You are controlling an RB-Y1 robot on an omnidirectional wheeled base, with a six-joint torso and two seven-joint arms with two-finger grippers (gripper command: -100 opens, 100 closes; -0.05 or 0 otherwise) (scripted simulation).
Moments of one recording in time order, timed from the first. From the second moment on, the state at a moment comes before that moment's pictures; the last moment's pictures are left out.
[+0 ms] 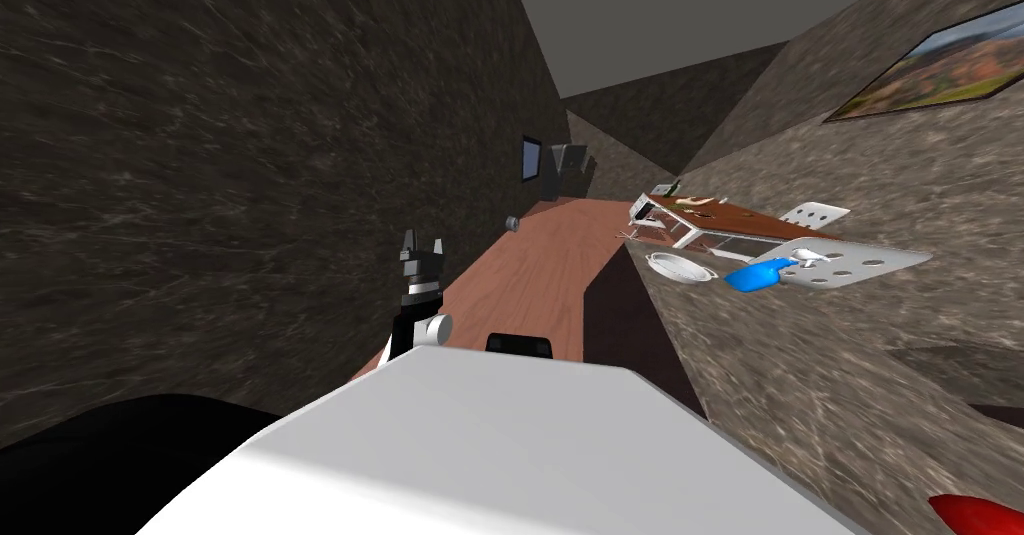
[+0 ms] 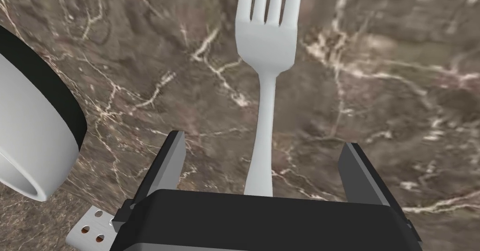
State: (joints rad) left arm 0.51 -0.04 0.01 -2.32 0.05 -0.42 0.10; right arm 0.76 -1.35 0.57 -0.63 0.21 -0.51 -0.16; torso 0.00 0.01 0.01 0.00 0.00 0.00
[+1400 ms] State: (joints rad) left arm 0.52 -0.04 0.01 -2.32 0.05 -0.42 0.10; right arm 0.81 -1.41 0.51 -0.74 0.17 -0.48 -0.03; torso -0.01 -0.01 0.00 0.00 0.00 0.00
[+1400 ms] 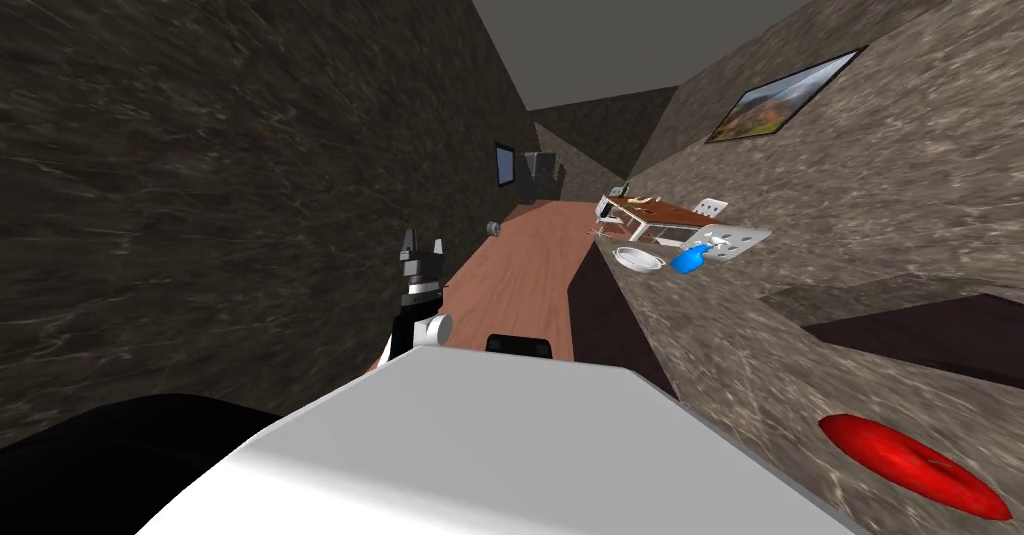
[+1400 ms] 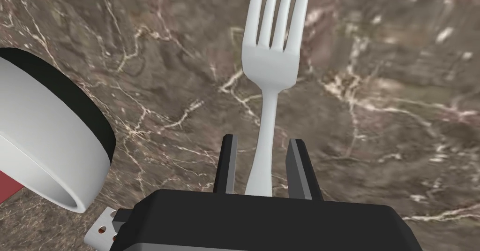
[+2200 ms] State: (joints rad) left arm 0.52 -0.04 0.01 -2.32 0.05 -0.42 0.10; right arm 0.85 -1.49 0.45 -0.87 0.12 -0.46 0.17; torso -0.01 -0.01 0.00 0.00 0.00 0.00
